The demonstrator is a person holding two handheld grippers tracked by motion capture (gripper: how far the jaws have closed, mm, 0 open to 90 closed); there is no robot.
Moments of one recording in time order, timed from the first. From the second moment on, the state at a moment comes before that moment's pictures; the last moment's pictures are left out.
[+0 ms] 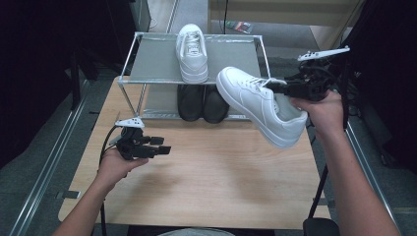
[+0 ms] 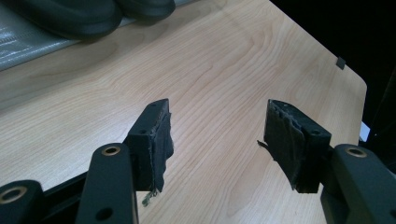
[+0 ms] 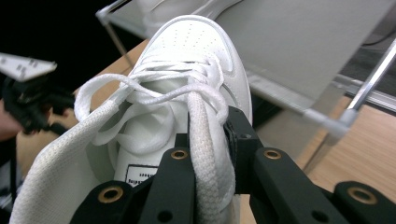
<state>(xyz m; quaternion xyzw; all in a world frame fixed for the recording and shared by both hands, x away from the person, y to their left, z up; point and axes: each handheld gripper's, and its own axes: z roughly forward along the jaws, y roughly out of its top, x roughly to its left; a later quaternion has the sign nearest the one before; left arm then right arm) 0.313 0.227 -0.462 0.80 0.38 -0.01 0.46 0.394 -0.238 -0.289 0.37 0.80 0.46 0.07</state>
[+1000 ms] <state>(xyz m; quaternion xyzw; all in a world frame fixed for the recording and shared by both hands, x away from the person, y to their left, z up) 0.313 0.221 -0.460 0.81 0.37 -0.01 0.47 0.513 -0.143 -0.268 0.53 0.72 0.41 0.18</state>
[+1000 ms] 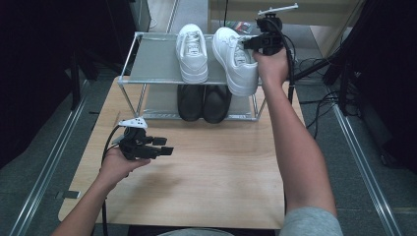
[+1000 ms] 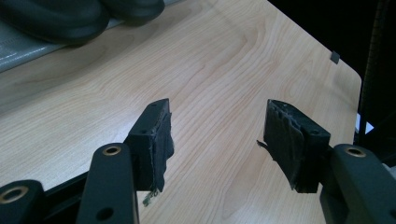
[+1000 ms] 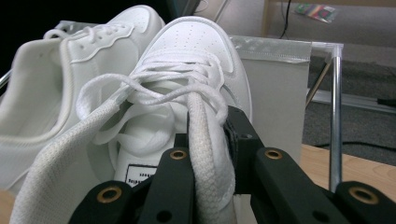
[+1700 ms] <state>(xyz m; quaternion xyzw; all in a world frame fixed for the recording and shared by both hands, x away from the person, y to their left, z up) 0.314 0.216 -0.460 0.81 0.35 -0.02 0.46 0.572 -0.088 -0.285 0.59 0.68 0.38 0.21</state>
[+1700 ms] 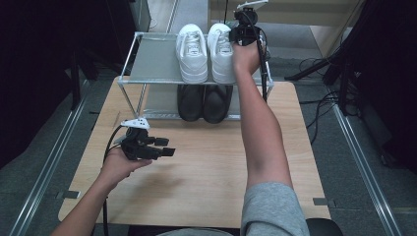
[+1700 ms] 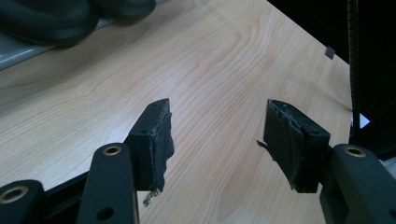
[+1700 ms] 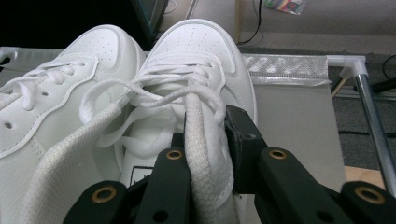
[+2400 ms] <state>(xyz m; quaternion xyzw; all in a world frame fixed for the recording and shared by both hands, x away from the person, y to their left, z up) 0.315 0.212 -0.461 0.82 0.35 -0.02 0.46 0.571 -0.079 -0.291 0.59 0.68 0.38 0.20</state>
